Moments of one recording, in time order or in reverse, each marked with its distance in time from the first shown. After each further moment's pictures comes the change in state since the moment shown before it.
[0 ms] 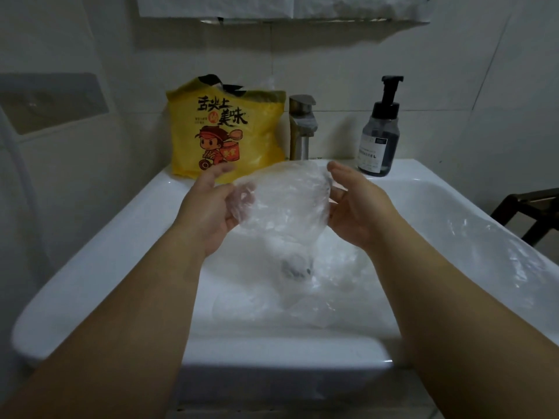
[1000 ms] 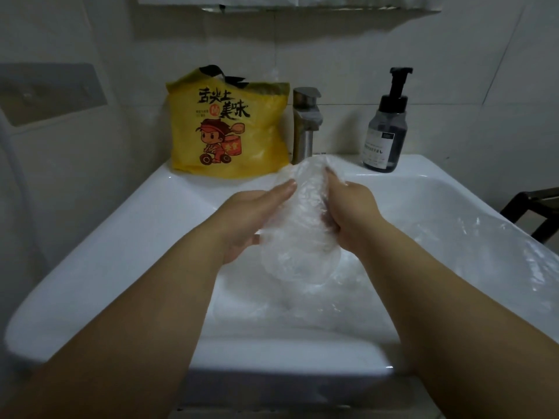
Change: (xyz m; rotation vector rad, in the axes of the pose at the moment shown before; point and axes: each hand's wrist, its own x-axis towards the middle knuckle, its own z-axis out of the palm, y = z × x) left_hand -0.011 -0.010 0.023 0.323 -0.257 -0.160; right_hand 0.005 0.016 0.012 -0.444 0.259 -0.048
